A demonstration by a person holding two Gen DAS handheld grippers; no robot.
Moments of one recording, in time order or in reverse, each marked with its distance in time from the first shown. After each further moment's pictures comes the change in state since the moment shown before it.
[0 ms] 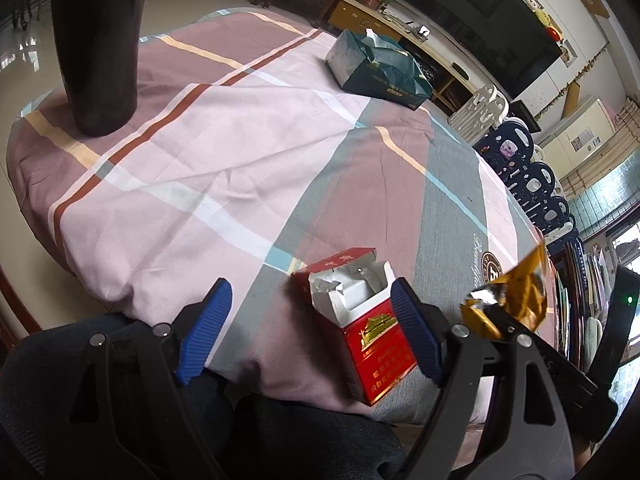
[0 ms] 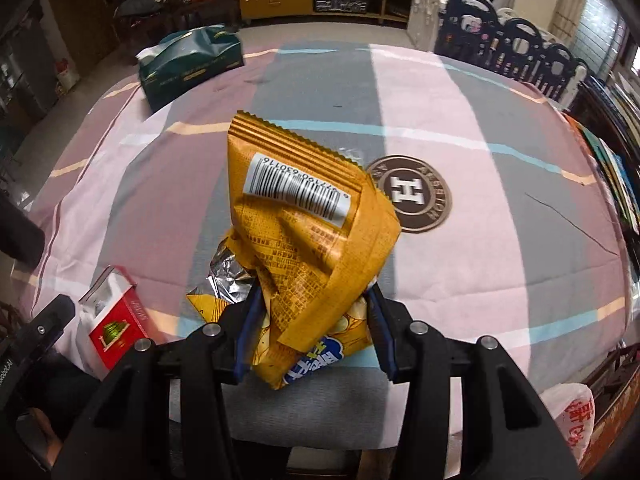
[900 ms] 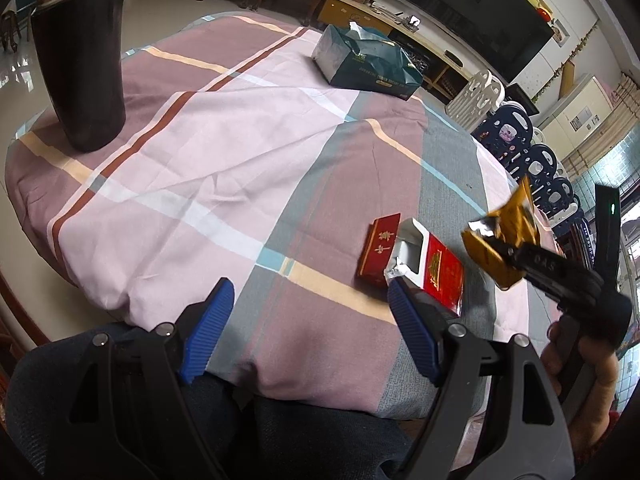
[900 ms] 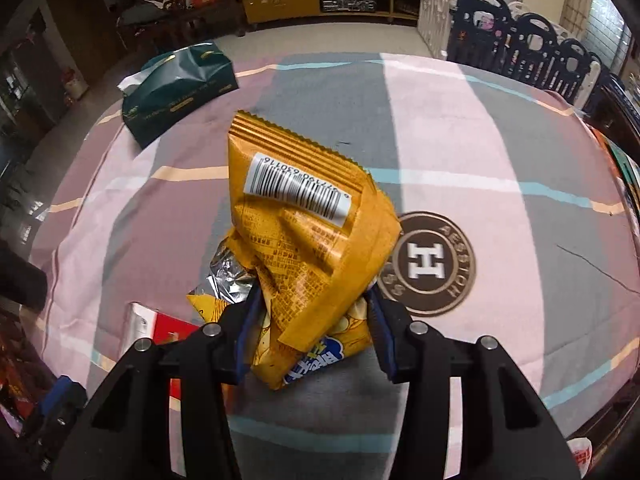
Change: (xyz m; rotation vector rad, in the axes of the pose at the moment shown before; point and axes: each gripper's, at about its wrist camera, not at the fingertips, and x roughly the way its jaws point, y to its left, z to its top) left arm 0.000 -0.010 -0.003 0.065 0.000 0.027; right arm 0.039 -0.005 0.056 -0.002 0.031 0.066
